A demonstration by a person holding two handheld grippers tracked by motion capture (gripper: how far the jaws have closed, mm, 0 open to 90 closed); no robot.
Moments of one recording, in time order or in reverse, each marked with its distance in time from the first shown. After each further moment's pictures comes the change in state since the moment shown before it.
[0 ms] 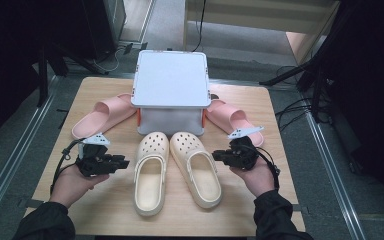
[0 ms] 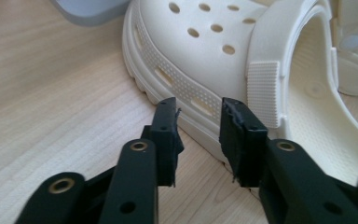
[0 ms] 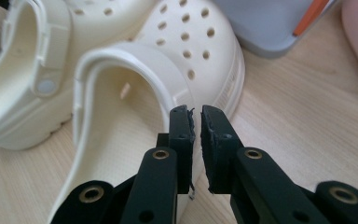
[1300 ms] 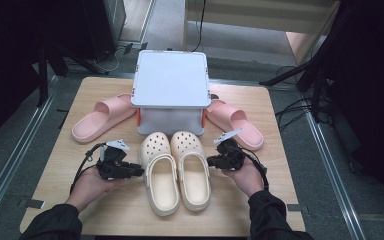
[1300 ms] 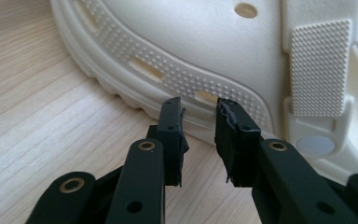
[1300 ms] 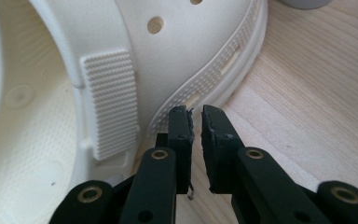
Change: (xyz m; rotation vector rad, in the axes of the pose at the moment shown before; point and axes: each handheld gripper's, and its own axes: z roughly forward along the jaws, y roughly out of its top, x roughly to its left) left arm -0.013 0.003 0.047 0.092 -0.111 -0.001; right arm -0.006 -0.006 0.049 0.156 0.003 -0.001
